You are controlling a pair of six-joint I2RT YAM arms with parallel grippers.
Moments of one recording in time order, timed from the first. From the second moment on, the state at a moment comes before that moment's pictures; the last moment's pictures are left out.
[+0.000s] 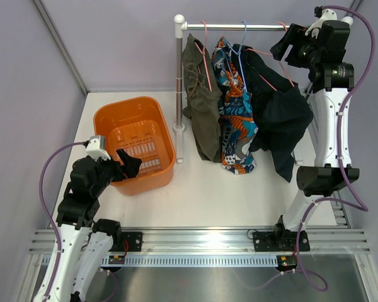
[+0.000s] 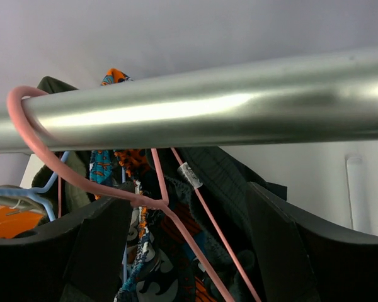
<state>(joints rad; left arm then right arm) -0.16 0.48 0.69 -0.58 0.14 -0.42 -0.03 1.83 2.36 -0.77 -0.22 0.30</state>
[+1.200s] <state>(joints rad) -0.16 0.48 0.69 -0.58 0.15 -0.42 0.10 1.71 2.01 -0.43 -0.08 0.18</state>
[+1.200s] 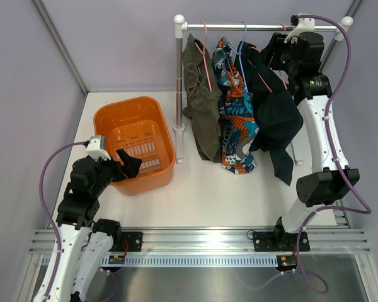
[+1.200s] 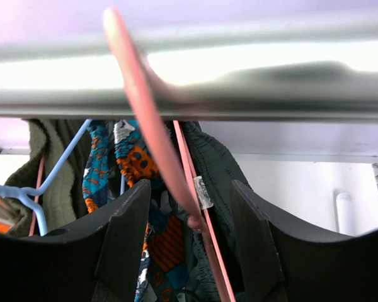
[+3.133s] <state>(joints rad) -0.18 0.48 0.69 -0.58 0.15 -0.42 0.10 1.66 1.94 -0.42 -0.01 0.15</state>
